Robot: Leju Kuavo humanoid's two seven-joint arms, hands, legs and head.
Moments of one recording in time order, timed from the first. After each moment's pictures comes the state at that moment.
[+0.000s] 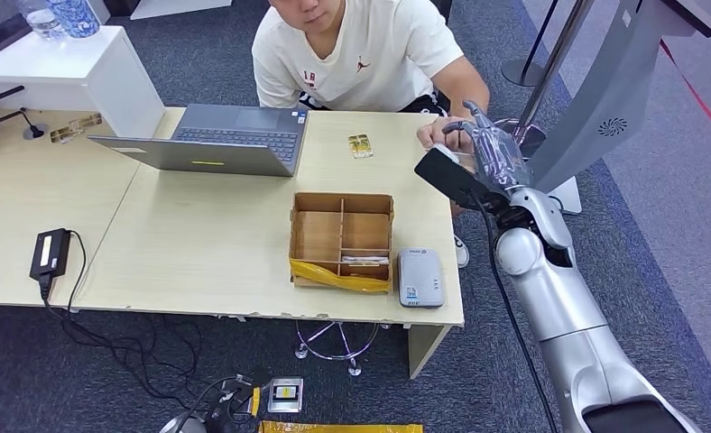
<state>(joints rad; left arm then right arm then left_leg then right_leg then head) -0.32 0.06 -0.61 -0.22 -0.24 -0.03 0.16 -0.76 -0.04 0.38 -0.94 0.69 -0.08 -0.05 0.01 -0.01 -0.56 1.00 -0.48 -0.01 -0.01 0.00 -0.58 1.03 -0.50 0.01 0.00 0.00</state>
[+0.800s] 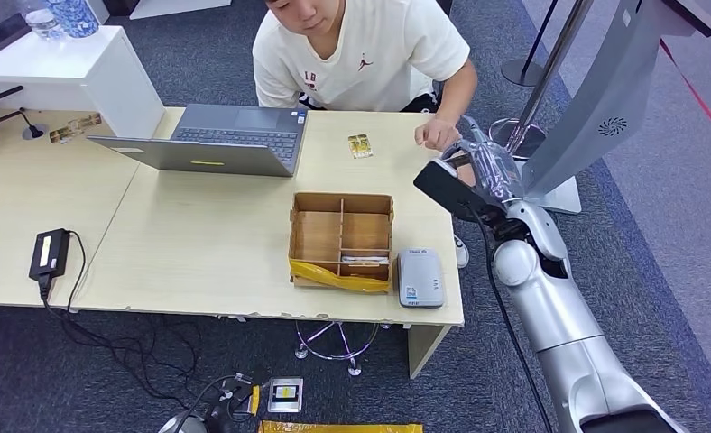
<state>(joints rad) -0.33 0.06 -0.61 -0.22 -0.23 -0.02 0.16 -0.72 -0.04 0.38 -0.94 0.69 -0.09 -0.05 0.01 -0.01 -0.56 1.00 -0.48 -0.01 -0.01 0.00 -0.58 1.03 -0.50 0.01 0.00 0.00</state>
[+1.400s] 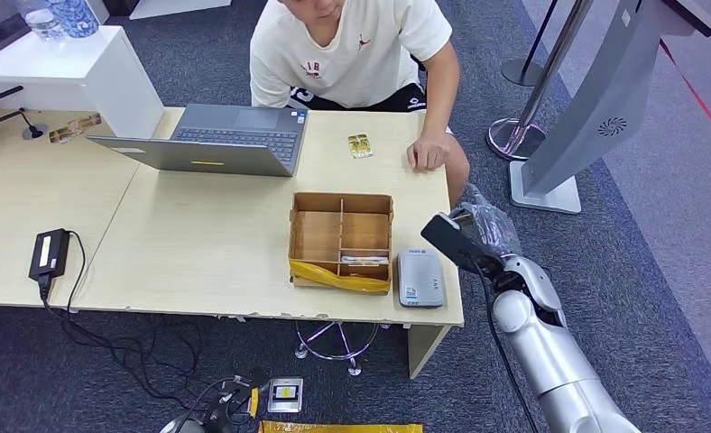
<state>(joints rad) -0.32 0.06 -0.59 -0.22 -0.23 -0.02 0.17 -0.55 -0.08 0.38 -0.88 0.65 -0.13 -0.03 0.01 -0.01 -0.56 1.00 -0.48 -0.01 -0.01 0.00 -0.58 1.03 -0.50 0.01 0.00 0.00</state>
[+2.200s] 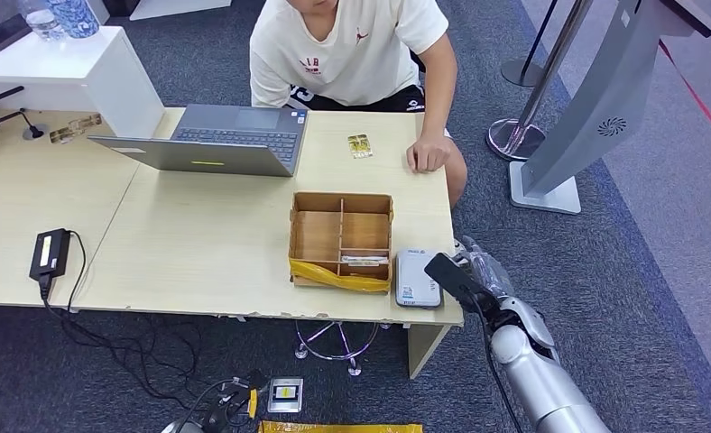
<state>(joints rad) -0.31 0.06 -0.58 -0.22 -0.22 -0.02 0.20 -0.48 -0.08 0.38 -0.73 0.57 -0.15 -0.05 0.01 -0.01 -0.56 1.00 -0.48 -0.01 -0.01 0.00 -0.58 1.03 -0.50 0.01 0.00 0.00</state>
